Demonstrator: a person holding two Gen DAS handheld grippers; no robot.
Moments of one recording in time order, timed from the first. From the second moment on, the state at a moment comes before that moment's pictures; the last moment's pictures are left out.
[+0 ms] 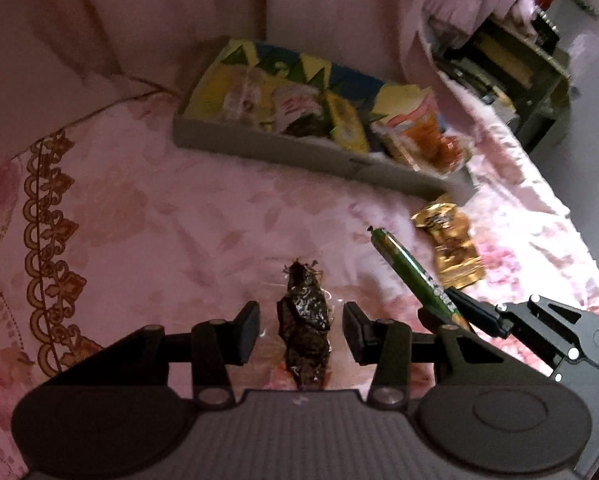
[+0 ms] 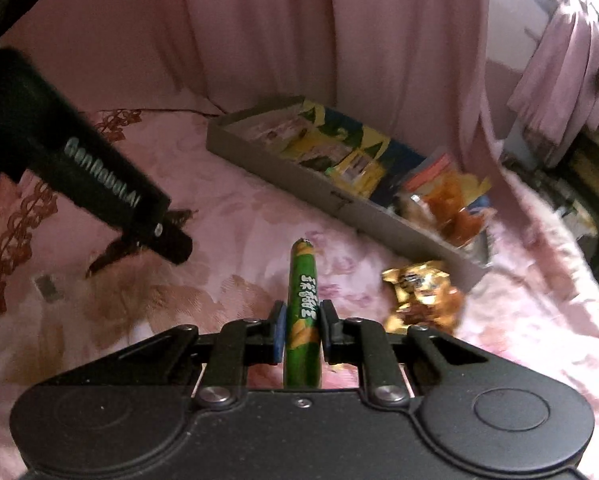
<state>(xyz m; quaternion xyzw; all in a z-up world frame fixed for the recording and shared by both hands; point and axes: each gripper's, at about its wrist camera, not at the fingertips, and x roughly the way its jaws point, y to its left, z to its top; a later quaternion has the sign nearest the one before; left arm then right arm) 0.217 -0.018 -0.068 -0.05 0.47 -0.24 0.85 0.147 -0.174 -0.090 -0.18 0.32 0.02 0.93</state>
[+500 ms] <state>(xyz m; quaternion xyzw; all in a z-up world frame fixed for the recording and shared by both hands) 0.195 -0.016 -0.030 -0.07 0.38 -0.22 0.89 0.120 -0.170 -0.044 -0.32 0.22 0.03 0.92</state>
